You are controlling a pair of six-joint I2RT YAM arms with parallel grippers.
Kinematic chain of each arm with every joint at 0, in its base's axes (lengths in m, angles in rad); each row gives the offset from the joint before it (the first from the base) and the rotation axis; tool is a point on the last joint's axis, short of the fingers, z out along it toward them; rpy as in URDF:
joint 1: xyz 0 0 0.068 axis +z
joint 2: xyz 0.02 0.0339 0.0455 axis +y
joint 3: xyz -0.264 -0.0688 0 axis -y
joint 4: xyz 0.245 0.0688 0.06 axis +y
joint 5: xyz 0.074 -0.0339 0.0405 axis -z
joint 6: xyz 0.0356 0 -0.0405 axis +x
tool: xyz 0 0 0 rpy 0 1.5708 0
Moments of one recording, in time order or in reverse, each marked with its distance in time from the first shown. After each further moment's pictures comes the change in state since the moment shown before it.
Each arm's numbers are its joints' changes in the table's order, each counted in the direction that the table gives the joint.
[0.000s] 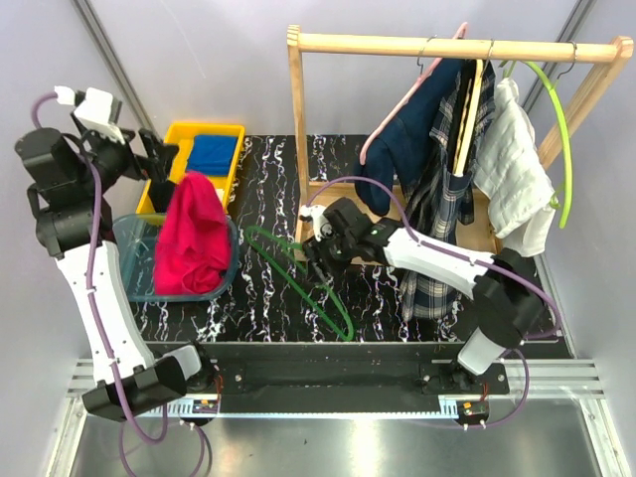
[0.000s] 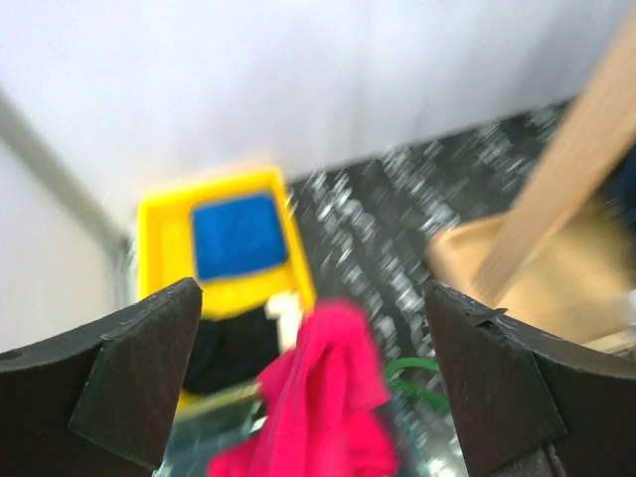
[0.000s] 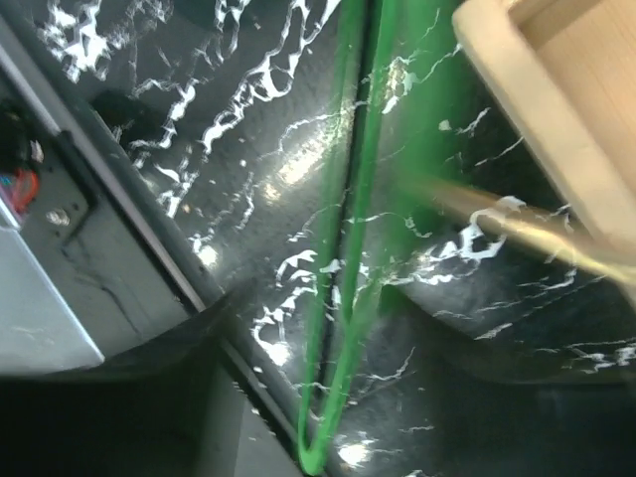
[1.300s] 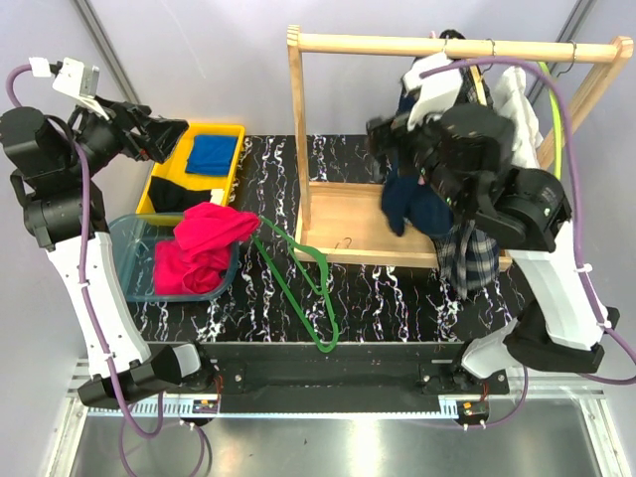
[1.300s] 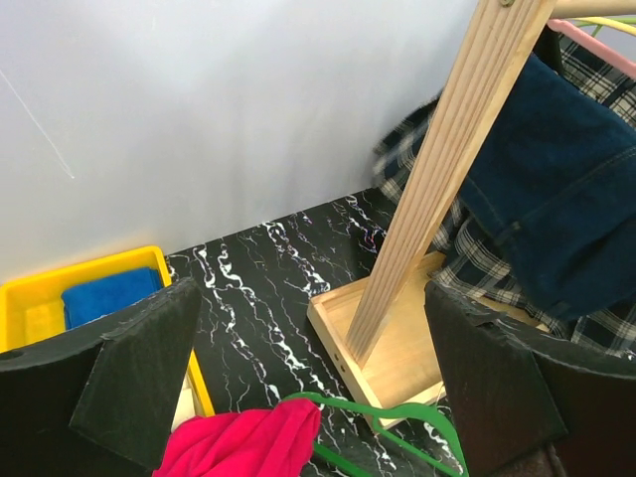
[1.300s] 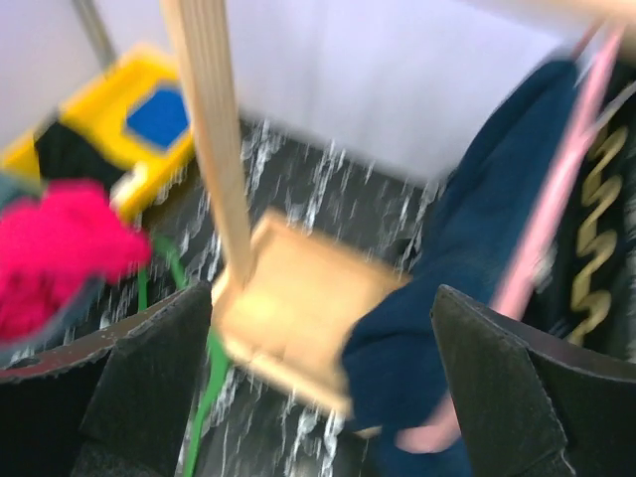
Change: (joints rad) left arm -0.020 0.068 0.192 -0.096 0.211 -0.344; right arm 0.083 -0.181 1.053 0.604 0.860 -0.174
